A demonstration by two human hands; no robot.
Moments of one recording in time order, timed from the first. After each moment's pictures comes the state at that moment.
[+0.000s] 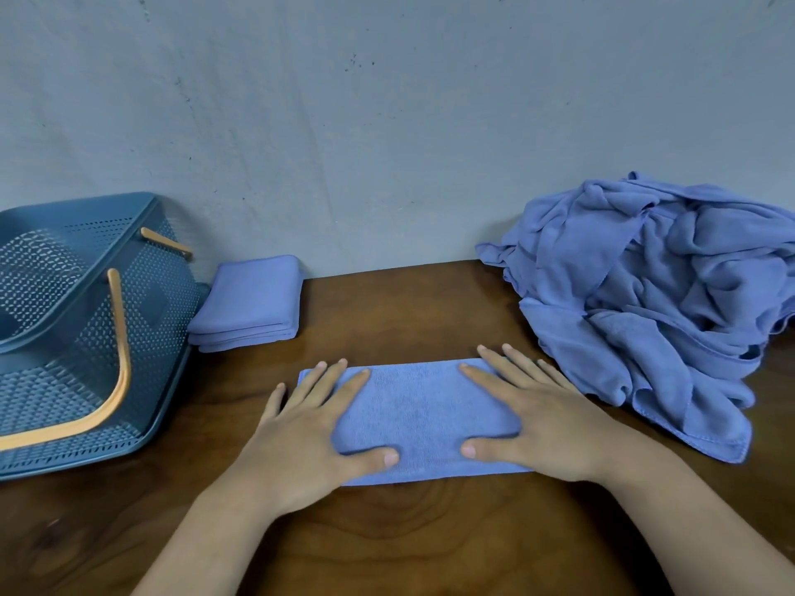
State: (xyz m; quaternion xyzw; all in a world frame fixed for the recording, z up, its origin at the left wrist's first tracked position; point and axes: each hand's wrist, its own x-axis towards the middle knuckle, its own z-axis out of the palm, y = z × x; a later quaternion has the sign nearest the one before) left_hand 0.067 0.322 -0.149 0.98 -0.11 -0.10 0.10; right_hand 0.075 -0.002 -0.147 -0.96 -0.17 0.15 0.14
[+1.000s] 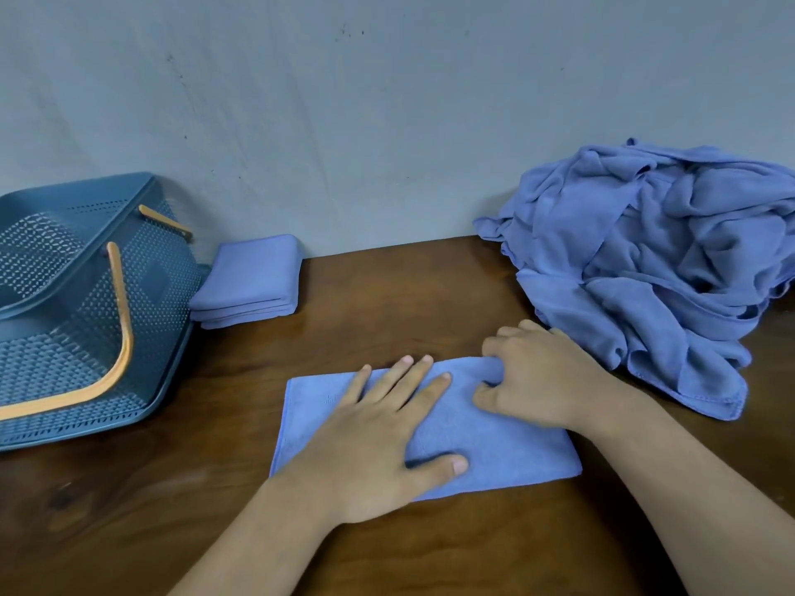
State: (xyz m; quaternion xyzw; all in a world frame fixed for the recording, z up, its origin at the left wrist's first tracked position) left_hand 0.028 0.256 -0.151 0.95 -0.29 -0.08 0.06; right_hand 0.076 0.011 -0.130 -0.99 -0.14 0.03 0.08
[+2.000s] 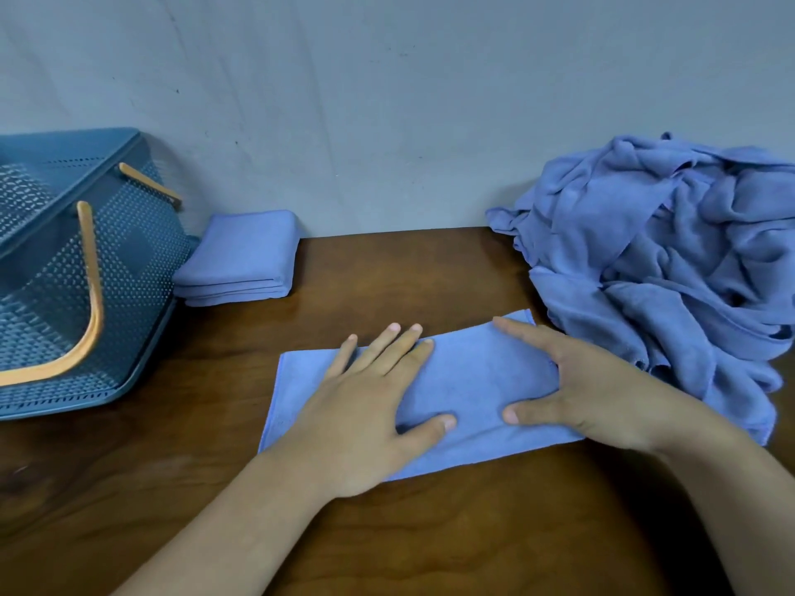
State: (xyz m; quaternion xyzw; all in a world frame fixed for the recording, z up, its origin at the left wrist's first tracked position) left_hand 0.054 0.258 -0.158 0.97 -0.22 -0.02 0.12; right_hand 0.072 -0.027 -0.133 -0.89 -0.10 0.18 0.40
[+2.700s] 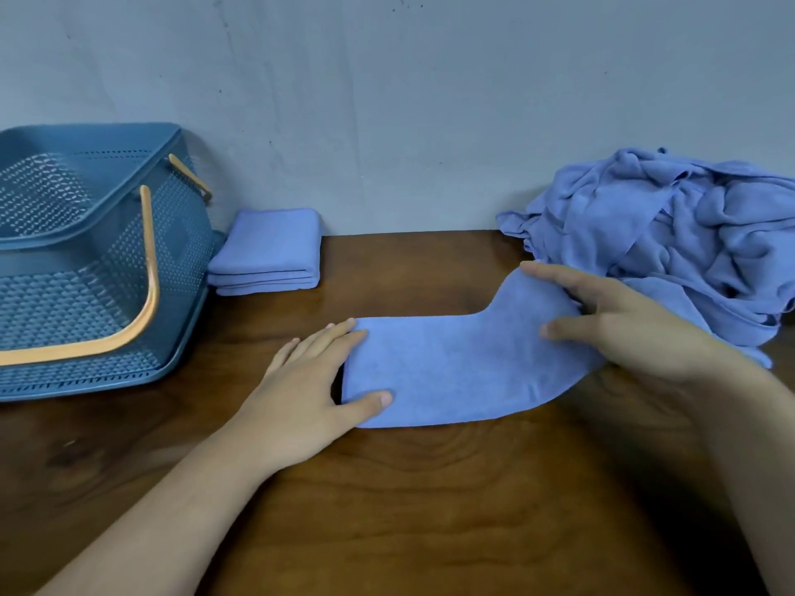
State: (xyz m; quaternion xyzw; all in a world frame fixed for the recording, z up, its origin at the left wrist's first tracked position) left_hand 0.047 0.353 -0.163 0.96 -0.14 -0.03 0.23; right_hand 0.068 -0.007 -0.087 -0.88 -0.07 0.07 0.47
